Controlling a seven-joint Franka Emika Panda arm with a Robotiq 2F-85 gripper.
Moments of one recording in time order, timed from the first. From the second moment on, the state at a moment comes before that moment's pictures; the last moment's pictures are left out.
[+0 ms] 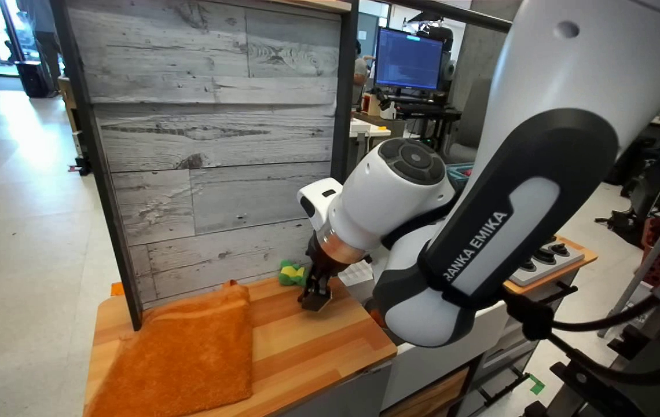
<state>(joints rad) 0.54 1.32 -0.31 -1.48 -0.27 3.36 -0.33</state>
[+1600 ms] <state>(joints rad) 0.58 1.20 -0.37 -1.68 -0.28 3.24 -0.24</state>
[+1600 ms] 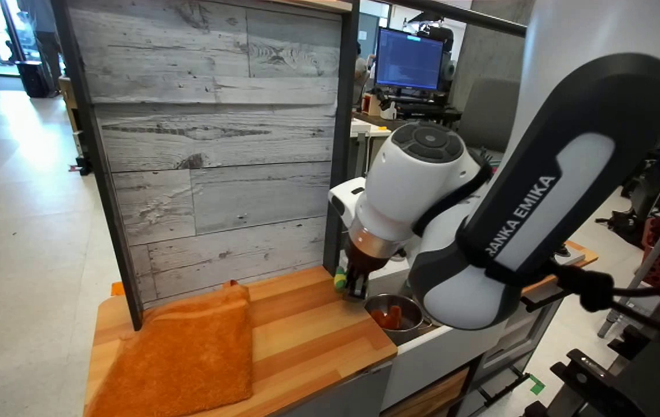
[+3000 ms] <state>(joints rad) 0.61 0.85 -0.35 -2.08 -0.36 3.46 -0.26</state>
